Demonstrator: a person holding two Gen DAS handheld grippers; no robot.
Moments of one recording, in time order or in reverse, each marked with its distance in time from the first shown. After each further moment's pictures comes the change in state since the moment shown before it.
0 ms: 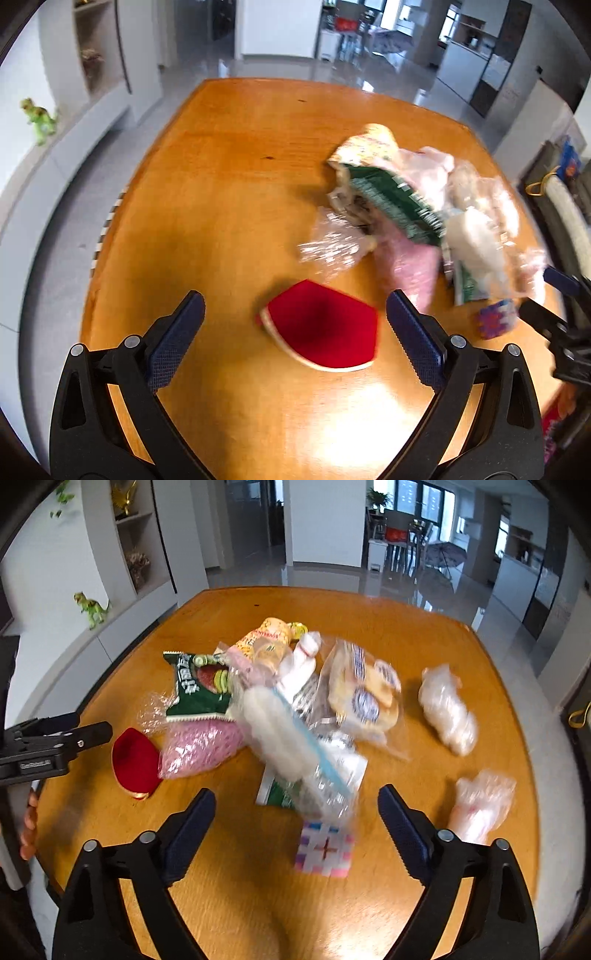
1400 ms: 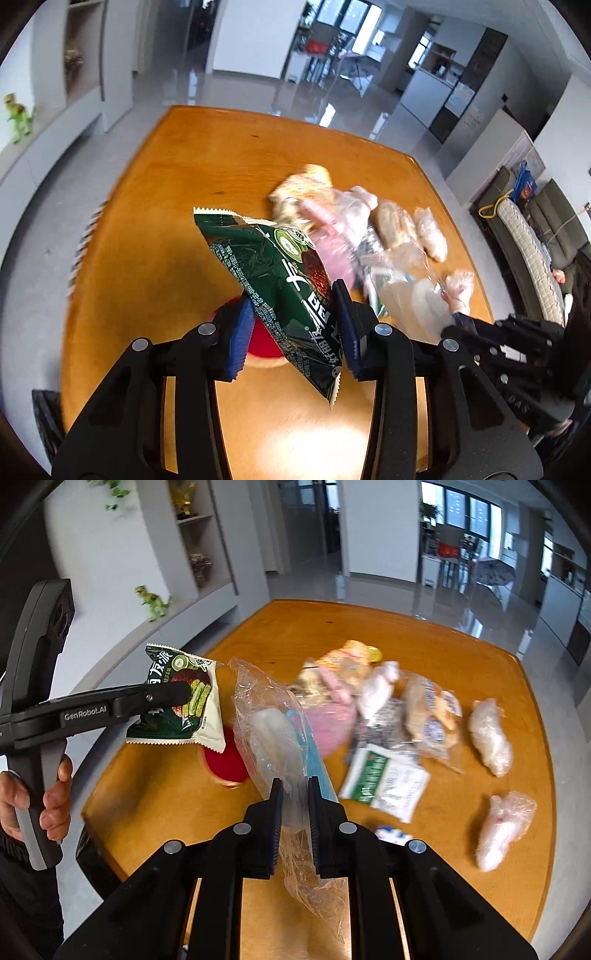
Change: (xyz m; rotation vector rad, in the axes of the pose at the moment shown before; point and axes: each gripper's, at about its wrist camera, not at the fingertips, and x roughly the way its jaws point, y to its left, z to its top) left arm -0.069 -0.006 -0.001 -0.037 -0.094 -0.163; right arm -0.043 0.057 -0.014 -0.083 -0.037 0.214
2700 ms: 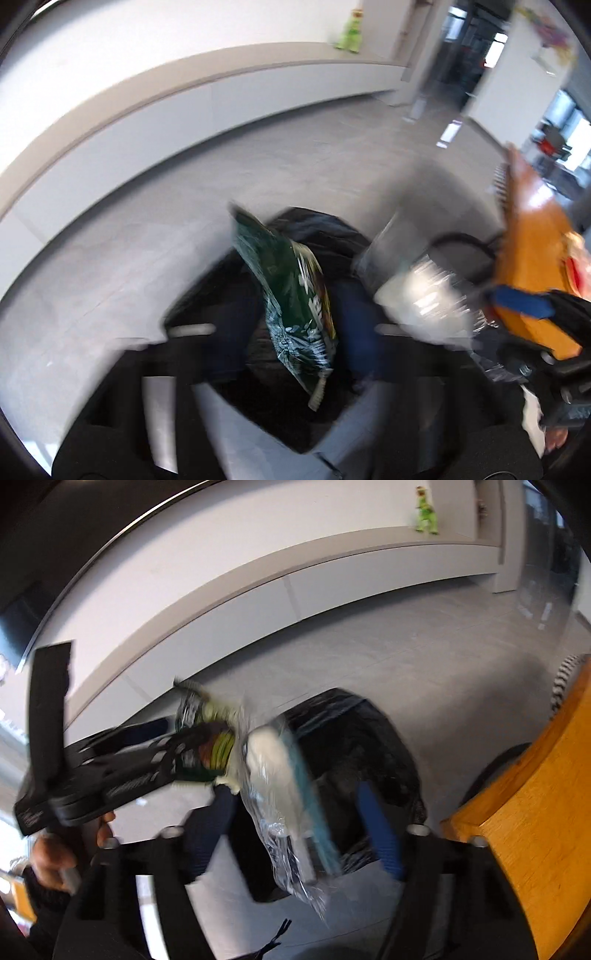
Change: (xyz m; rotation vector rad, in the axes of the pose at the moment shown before) left arm -0.225 0.326 -0.337 -0.684 -0.086 0.667; right arm 0.131 0.487 -0.097 -0.516 0.250 0.518
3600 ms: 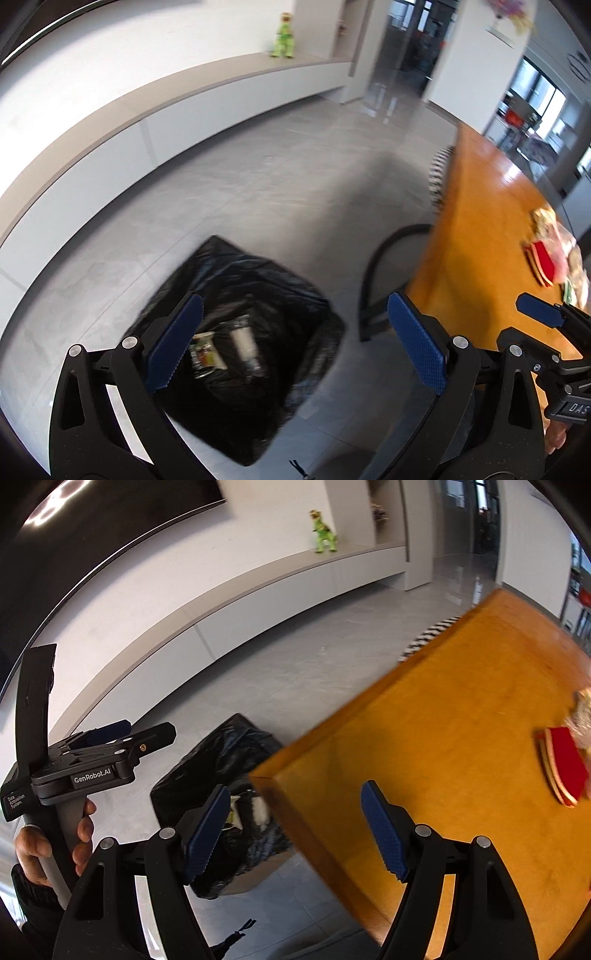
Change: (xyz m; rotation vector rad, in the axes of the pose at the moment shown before) left arm -0.010 -0.146 0.026 0.181 -0.011 -0.141; right arm -0.110 -0.130 -0.047 0.188 -0.121 -0.176
